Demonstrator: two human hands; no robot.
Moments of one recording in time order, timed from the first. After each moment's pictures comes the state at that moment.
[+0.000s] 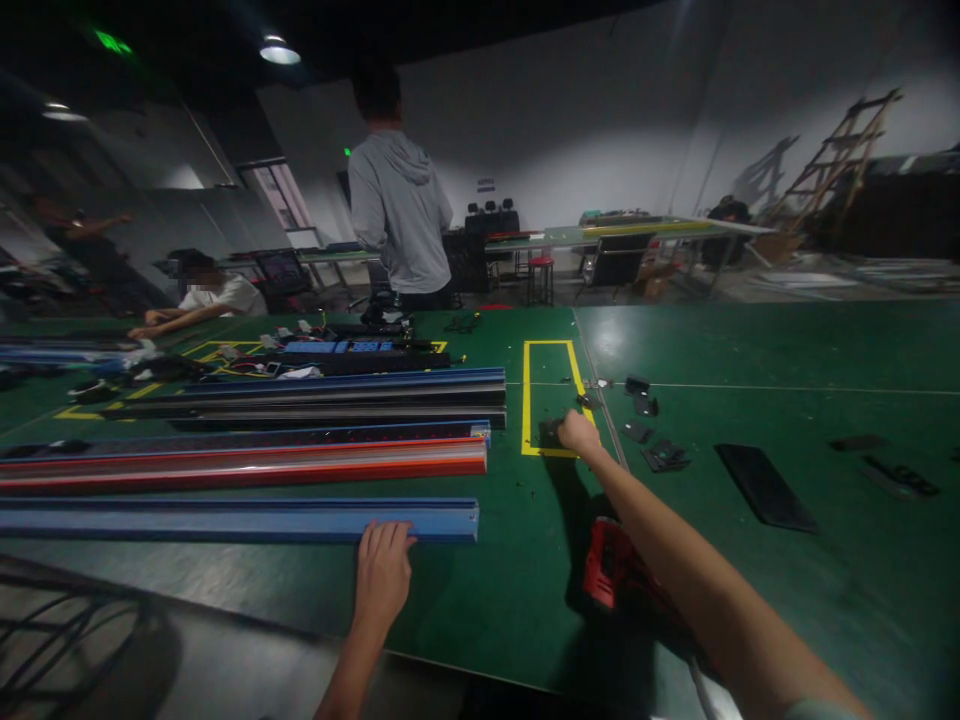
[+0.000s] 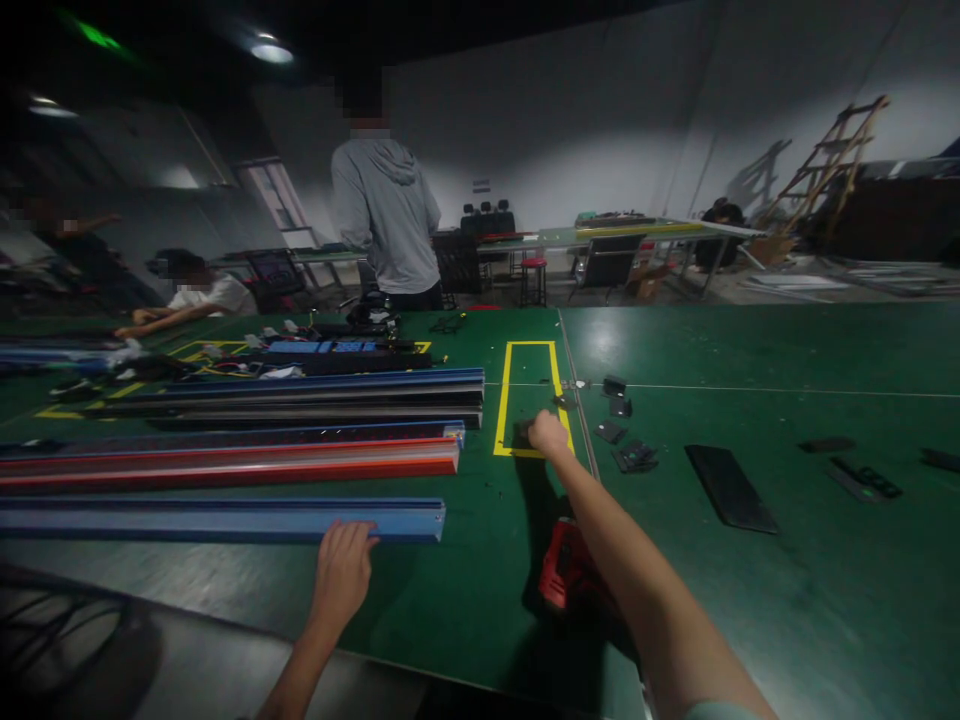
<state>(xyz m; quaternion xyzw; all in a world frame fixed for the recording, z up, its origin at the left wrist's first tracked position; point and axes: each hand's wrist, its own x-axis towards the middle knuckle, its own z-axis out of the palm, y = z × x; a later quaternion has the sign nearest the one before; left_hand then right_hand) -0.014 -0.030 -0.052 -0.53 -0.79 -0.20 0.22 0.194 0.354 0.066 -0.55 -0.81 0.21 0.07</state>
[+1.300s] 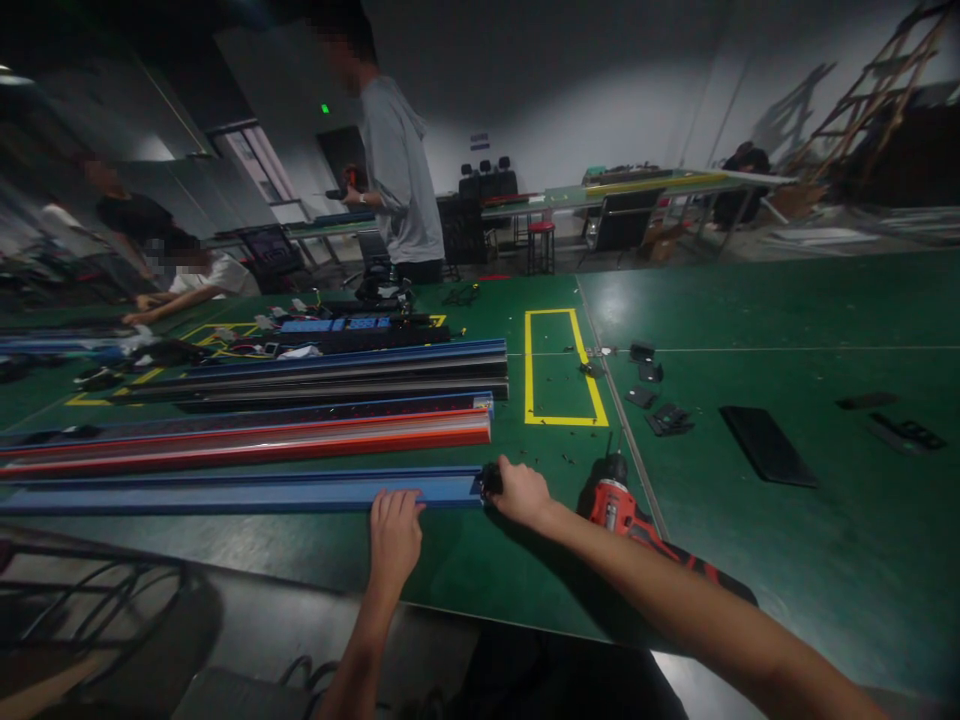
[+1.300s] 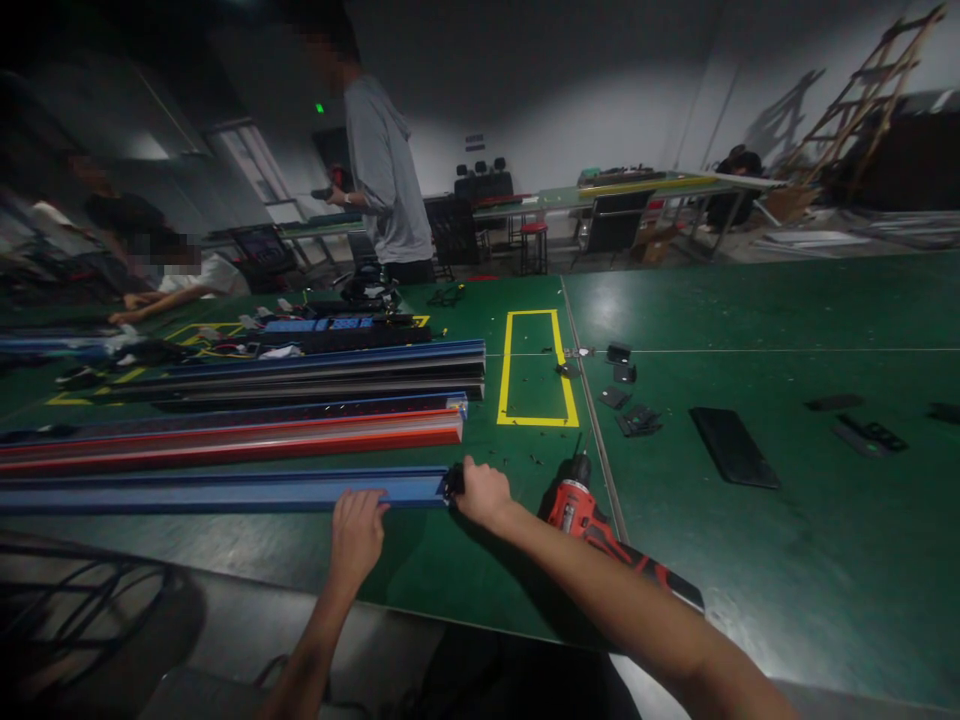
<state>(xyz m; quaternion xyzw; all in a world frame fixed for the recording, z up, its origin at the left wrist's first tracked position) -0.008 -0.030 -0.040 -0.52 -0.80 -0.21 0.19 0.174 0.170 0.029 -0.35 -0.90 0.25 -0.02</state>
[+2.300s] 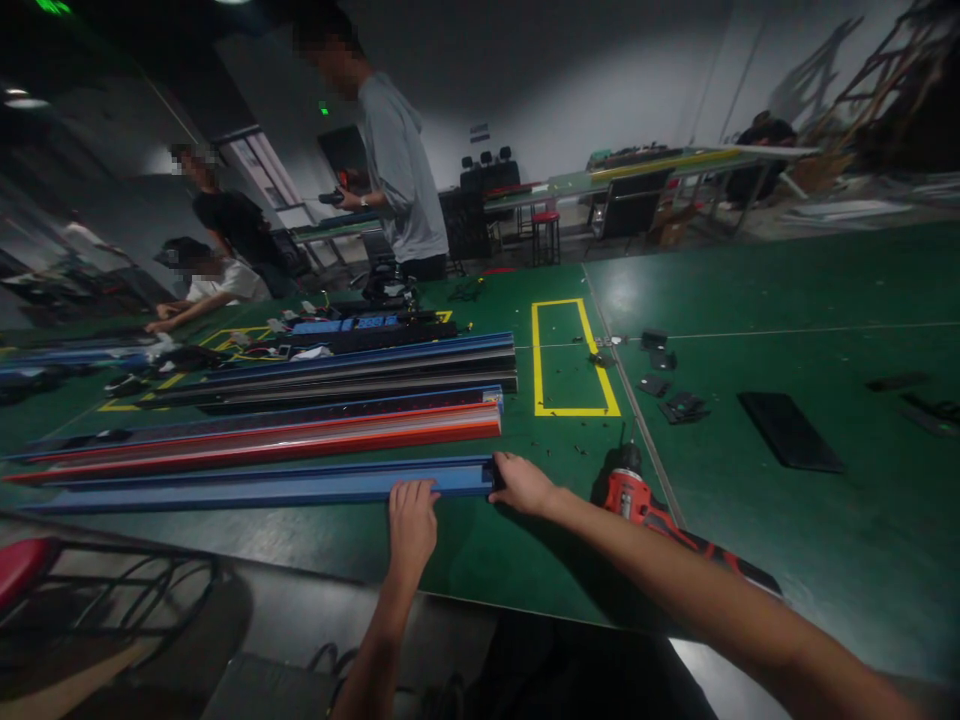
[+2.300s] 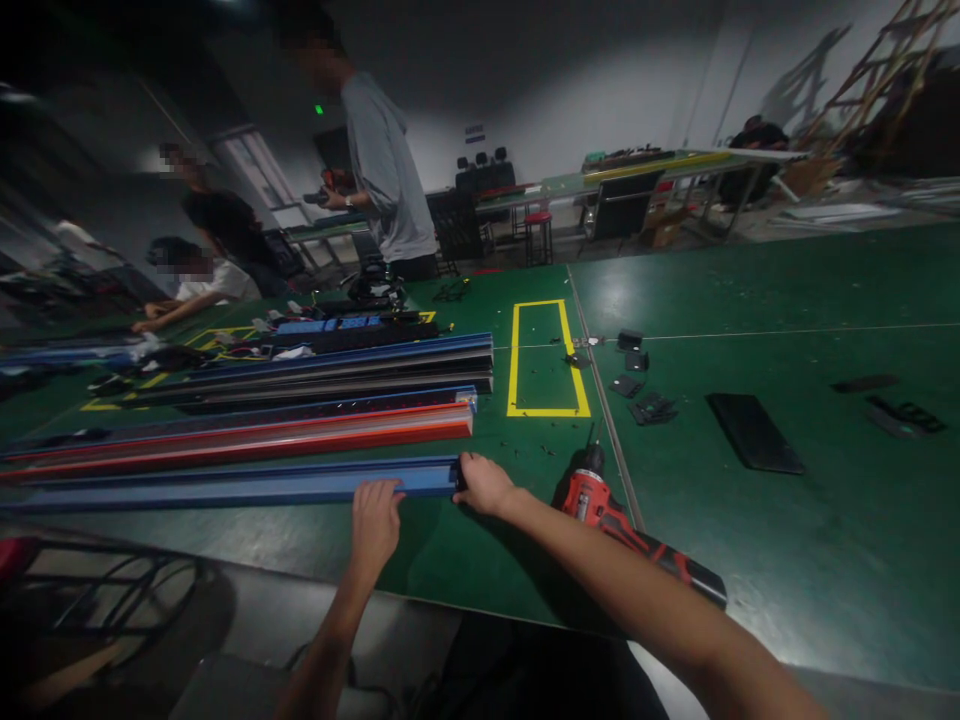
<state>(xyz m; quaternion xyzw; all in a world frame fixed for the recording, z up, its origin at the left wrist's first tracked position) -0.010 -0.022 -0.038 -0.52 -0.81 -0.22 0.16 0.162 0.173 0.025 -0.25 -0.92 0.32 -0.01</state>
